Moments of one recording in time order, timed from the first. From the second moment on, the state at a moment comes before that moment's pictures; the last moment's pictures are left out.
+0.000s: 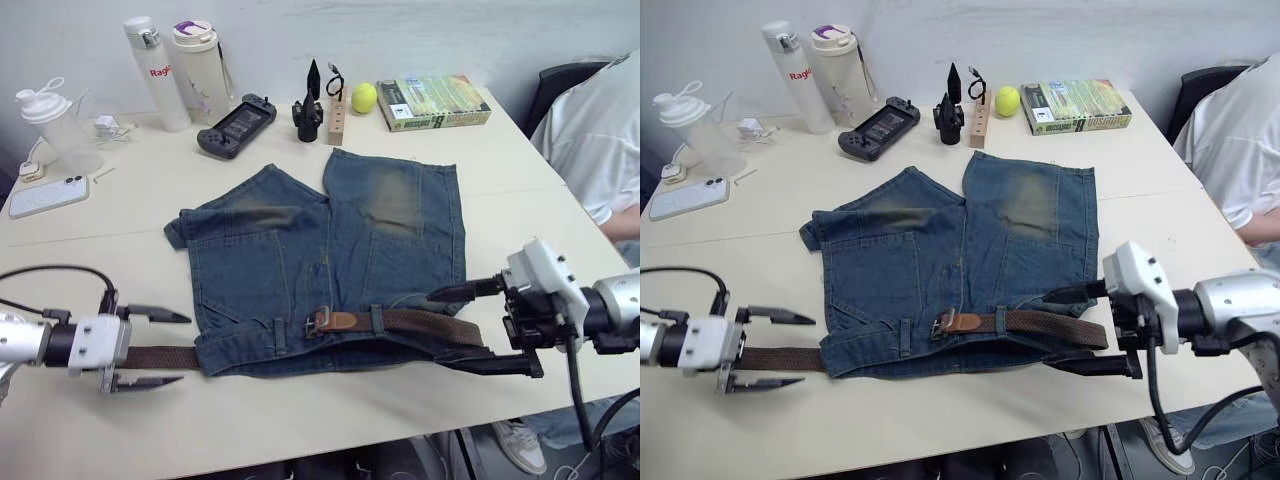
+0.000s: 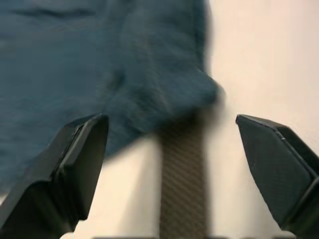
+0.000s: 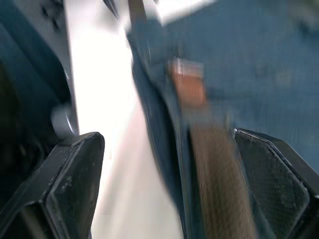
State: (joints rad) left arm 0.05 1.32 -0.13 0.20 -0.65 -0.59 -1.14; right arm -0.15 -1.07 -0.25 -0.53 0.81 0.71 1.26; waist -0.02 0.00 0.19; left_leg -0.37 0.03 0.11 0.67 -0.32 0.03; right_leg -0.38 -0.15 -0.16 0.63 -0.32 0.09
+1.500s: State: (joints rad) left arm -0.75 0.64 -0.07 0.85 -0.08 -0.25 -0.84; right arm -0.79 -0.46 0.15 0.44 0.14 0.49 0.62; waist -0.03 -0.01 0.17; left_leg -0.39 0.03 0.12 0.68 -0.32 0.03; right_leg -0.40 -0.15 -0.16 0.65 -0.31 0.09
